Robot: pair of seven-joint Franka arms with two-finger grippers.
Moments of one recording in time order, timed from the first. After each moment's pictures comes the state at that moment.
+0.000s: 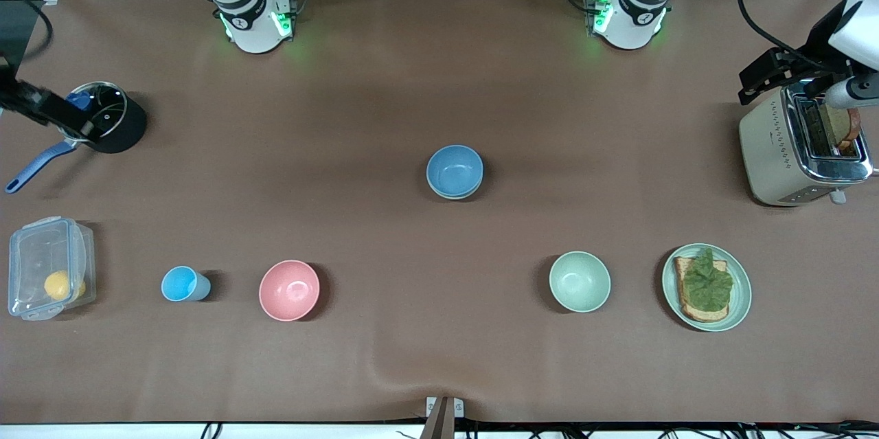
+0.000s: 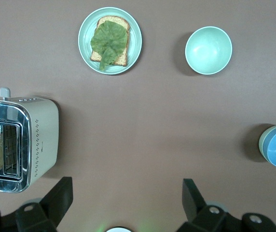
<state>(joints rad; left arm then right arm) 0.05 -0.05 -0.17 -1.54 0.02 1.47 -0.19 0.11 0.01 -0.12 -1.41 0.09 1.50 0.34</state>
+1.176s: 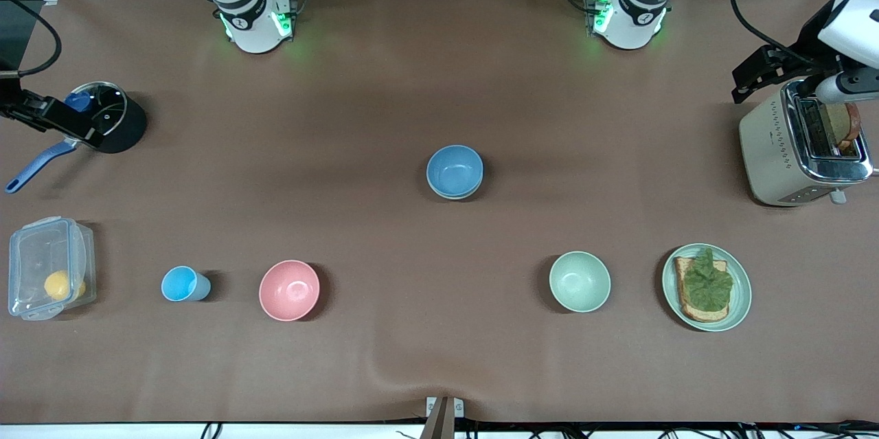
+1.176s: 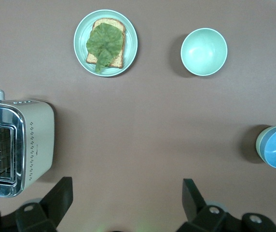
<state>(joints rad) 0.01 -0.09 -0.12 -1.60 0.00 1.52 -0.19 -0.08 0.04 0.07 -1.46 0.02 1.53 0.27</state>
